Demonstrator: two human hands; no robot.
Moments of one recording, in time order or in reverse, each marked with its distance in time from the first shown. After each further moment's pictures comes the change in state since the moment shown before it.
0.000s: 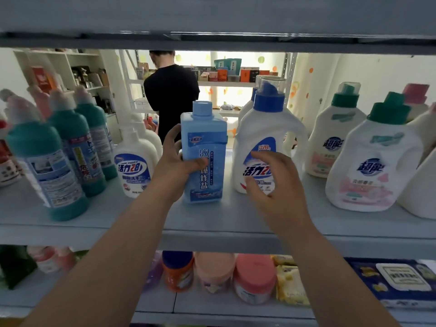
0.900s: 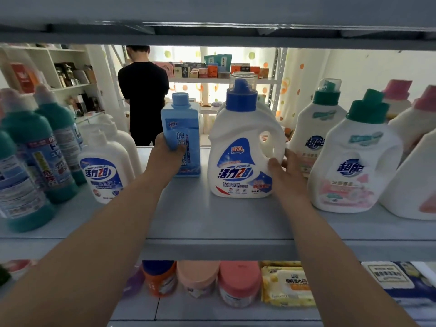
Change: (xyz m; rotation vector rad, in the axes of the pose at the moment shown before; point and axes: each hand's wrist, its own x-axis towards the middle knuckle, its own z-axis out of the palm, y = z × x) left_hand 0.074 -0.036 0.025 0.553 0.218 -0.079; right_hand 0.053 0.080 -0.026 0.237 -0.001 0.625
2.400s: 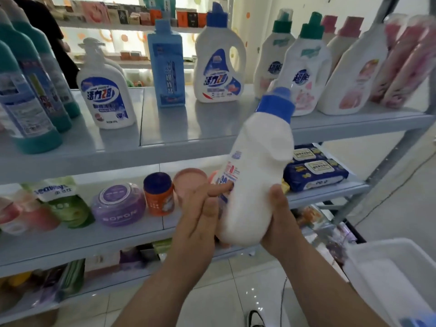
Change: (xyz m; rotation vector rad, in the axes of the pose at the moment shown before) left_hand -0.362 -0.046 -0.102 -0.469 -0.504 0.206; right_hand -0.326 0.031 0.020 0.708 -0.218 0.212
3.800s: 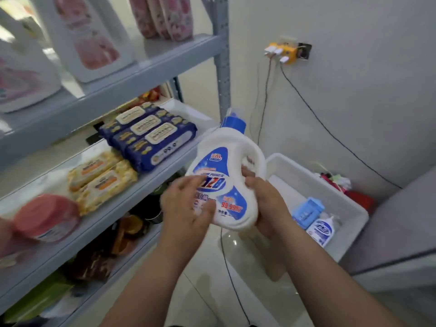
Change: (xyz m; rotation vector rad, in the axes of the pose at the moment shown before) left_hand -0.019 -0.073 0.412 0.551 -0.533 0.027; right_hand -0.169 -0.114 -0.409 0.138 0.704 0.036
